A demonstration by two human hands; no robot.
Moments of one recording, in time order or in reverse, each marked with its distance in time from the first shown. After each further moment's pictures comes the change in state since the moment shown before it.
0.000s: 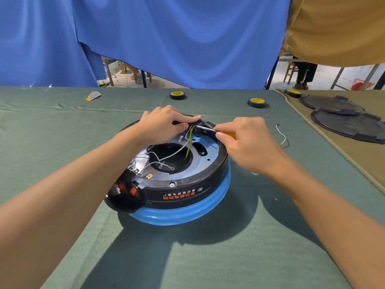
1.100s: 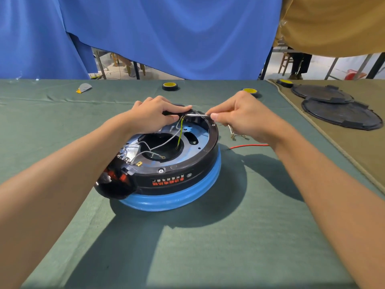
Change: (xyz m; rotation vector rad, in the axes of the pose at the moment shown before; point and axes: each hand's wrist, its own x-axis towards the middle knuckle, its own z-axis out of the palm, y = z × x) left_hand -0.007 0.006 -0.007 -0.008 -0.074 -0.007; right_hand 0.022 0.029 -0.011 0.489 -0.246 0.223
